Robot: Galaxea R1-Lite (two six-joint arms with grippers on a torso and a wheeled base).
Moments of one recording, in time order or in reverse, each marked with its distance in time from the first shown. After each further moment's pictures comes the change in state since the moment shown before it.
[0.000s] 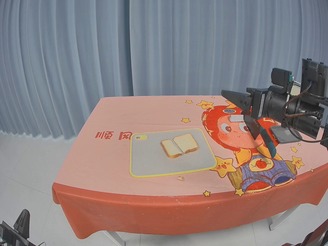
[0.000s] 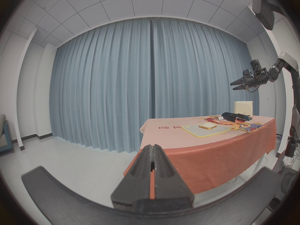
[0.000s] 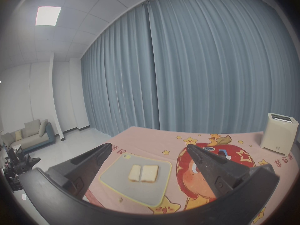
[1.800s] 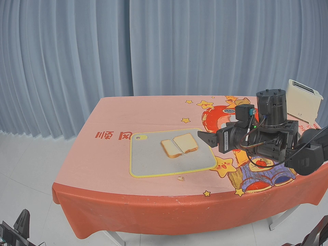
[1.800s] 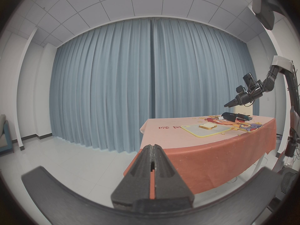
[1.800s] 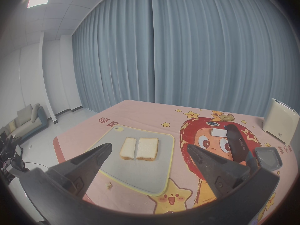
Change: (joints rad) left arm 0.000 0.000 0.000 0.000 0.000 0.000; right arm 0.096 0.220 0.042 -0.021 -0.151 -0.007
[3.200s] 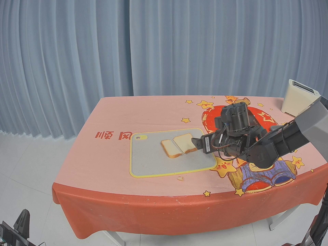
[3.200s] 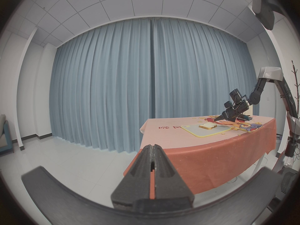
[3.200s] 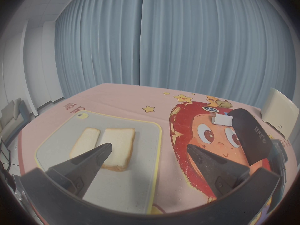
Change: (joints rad) left arm 0.000 0.000 0.000 0.000 0.000 0.000; right arm -0.064 0.338 -0.208 0.001 -0.101 -0.006
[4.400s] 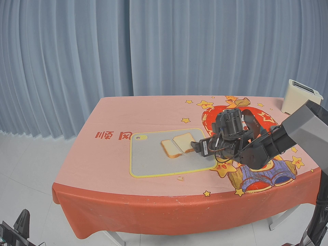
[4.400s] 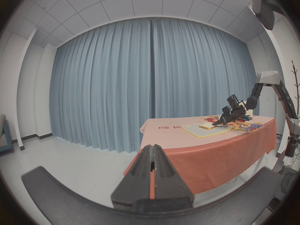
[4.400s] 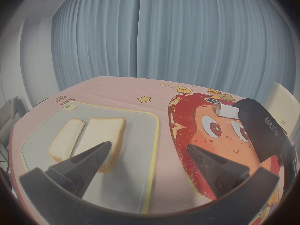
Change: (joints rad) left arm 0.000 0.000 0.000 0.000 0.000 0.000; right arm -0.024 0.093 -0.039 -0.004 -0.002 -0.001
